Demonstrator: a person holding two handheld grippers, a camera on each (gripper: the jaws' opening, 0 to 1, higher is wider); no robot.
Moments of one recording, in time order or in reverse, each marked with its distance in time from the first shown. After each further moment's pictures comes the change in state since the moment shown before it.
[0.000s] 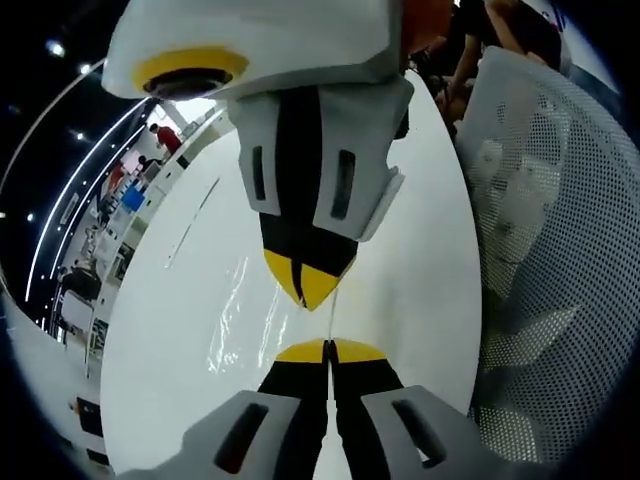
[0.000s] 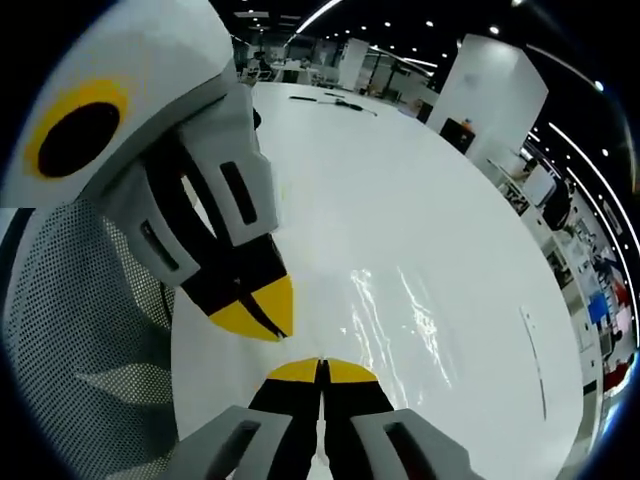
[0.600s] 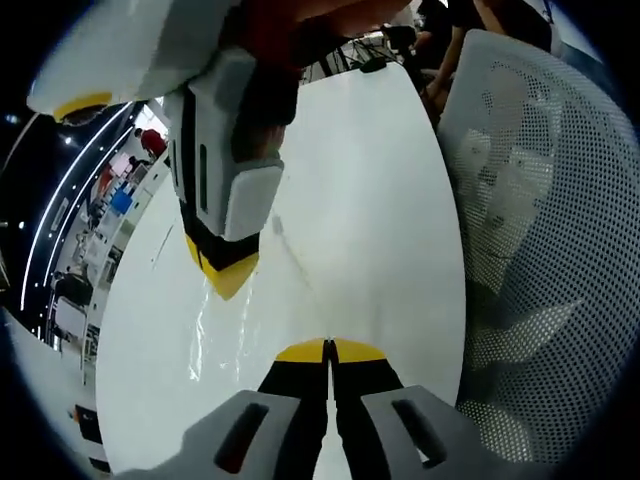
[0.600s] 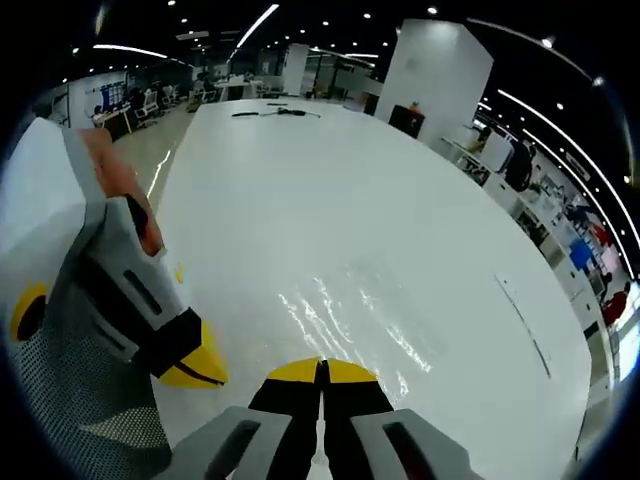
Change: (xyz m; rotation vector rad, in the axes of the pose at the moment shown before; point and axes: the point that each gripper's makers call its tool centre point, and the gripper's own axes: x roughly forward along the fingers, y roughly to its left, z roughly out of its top) left arm 0.011 -0.025 0.000 0.022 0.020 -0.051; right arm -0.007 -0.038 0.006 0.217 -0.043 -0.123
